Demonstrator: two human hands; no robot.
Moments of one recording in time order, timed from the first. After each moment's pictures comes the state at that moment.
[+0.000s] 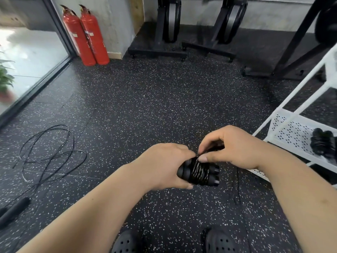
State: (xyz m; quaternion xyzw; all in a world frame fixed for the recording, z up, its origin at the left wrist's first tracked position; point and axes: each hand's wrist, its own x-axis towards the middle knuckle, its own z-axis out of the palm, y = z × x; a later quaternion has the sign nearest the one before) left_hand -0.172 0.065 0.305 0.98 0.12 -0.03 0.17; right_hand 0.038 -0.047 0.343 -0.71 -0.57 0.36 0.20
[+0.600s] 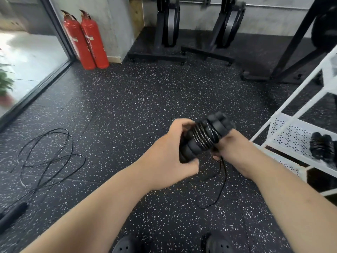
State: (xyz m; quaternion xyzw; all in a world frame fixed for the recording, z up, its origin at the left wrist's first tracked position) left_hand -0.173 0.056 0.336 0.85 0.24 0.13 0.46; right_hand 0.025 -0.040 0.326 -0.74 -0.36 0.40 0.41
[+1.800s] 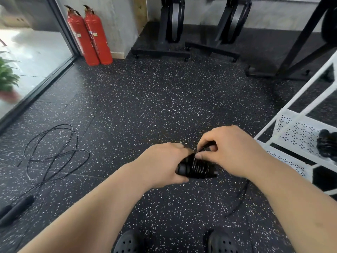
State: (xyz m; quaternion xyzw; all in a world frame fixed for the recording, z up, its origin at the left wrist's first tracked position) left_hand -0.174 0.074 0.297 0.97 0.17 -0.05 0.15; right_hand 0.004 -0.044 0.347 -0.80 -0.57 0.13 0.10
